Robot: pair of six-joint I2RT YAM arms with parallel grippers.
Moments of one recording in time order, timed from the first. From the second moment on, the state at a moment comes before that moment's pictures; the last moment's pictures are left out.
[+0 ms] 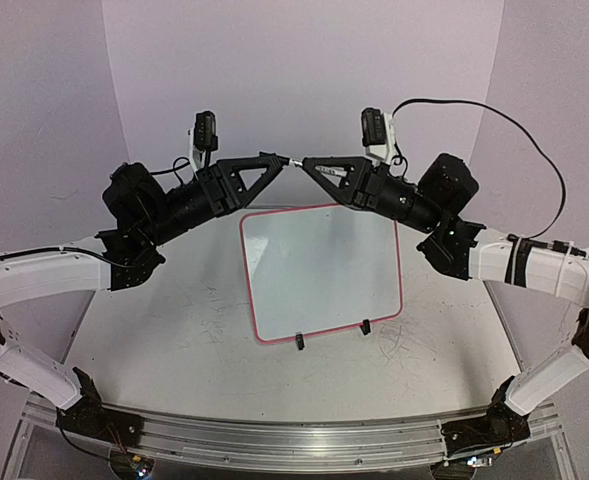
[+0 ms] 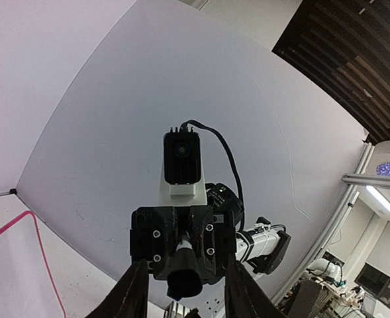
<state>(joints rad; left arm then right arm) -0.87 1.35 1.02 0.78 0.42 -0.81 0.79 1.48 1.14 0.75 -0.61 0.85</state>
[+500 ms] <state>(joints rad) -0.87 1.36 1.03 0.78 0.40 -0.81 0.79 1.50 1.14 0.75 -0.62 0.85</state>
